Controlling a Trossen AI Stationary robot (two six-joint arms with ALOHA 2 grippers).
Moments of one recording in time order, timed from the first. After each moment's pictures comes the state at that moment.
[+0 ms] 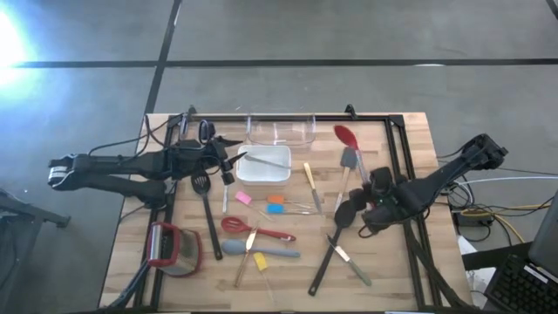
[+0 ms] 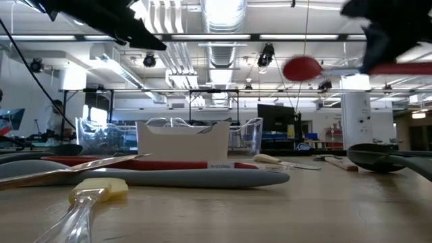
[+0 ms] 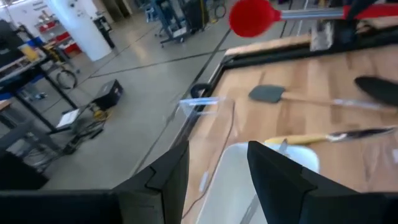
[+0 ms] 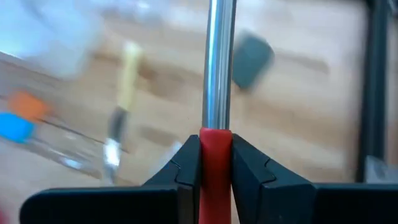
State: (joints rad) left arm 0.12 0.87 0.64 0.02 -0.38 0.27; right arm 0.52 1.25 1.01 -1.39 0.71 1.82
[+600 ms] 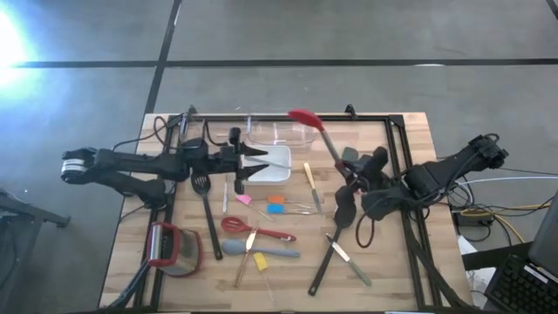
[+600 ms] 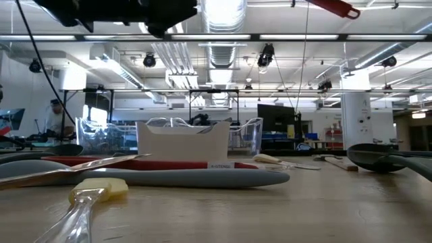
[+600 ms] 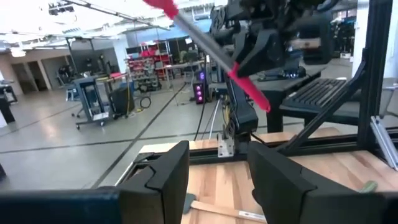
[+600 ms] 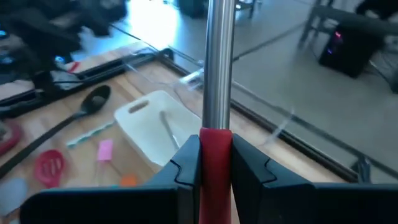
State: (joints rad) left arm 0.12 1.11 0.65 0.59 0.04 0.15; right arm 0.45 1.25 1.28 -0.90 1.04 0.80
